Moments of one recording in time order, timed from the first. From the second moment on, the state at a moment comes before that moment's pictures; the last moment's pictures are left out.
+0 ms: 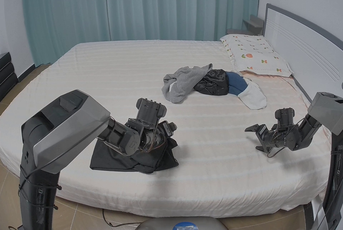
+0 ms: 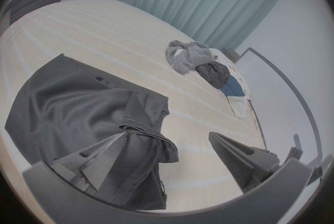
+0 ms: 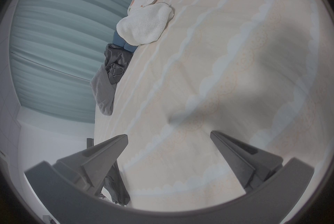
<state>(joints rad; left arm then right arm) -0.52 2.38 -1.37 -0.36 0.14 -0.79 0.01 2.36 -0.98 -0.68 0.29 0.91</state>
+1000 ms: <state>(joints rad) -0.21 2.13 -0.79 -0.70 -0.14 -1.09 0.19 2.27 -0.86 -0.78 0.29 0.89</state>
